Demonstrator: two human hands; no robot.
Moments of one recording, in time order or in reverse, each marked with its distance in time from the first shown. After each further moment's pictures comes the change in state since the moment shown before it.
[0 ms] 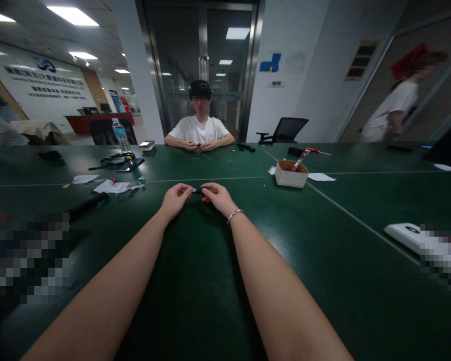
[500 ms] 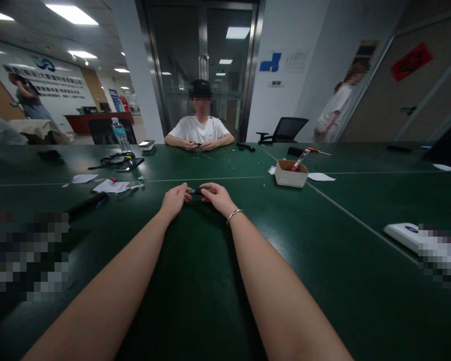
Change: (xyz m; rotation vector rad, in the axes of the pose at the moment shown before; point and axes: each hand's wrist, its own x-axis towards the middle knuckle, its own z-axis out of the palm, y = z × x) left_hand -0.006 0.012 -0.002 0.109 0.006 -0.138; right_hand 0.000 0.000 0.000 -0.049 -0.020 -0.024
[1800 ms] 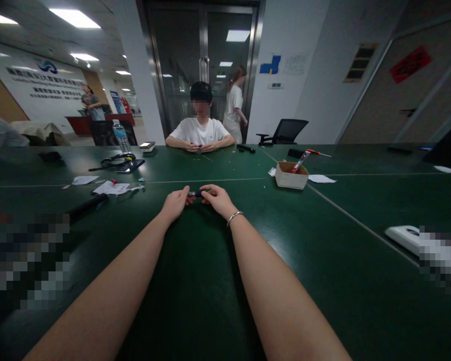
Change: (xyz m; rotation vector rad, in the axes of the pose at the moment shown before) left_hand 0.003 -0.006 0.002 0.088 -0.065 0.022; right_hand -0.003 -0.004 0.001 -0.026 -0.008 -0.003
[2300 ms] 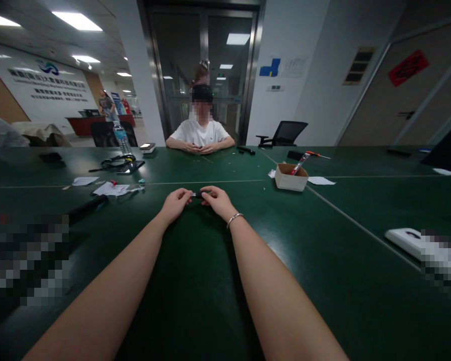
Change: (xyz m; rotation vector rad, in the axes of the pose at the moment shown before) left_hand 0.002 -0.003 0.001 -0.148 -0.027 0.064; right_hand 0.001 0.002 -0.001 -0.005 0.019 0.002
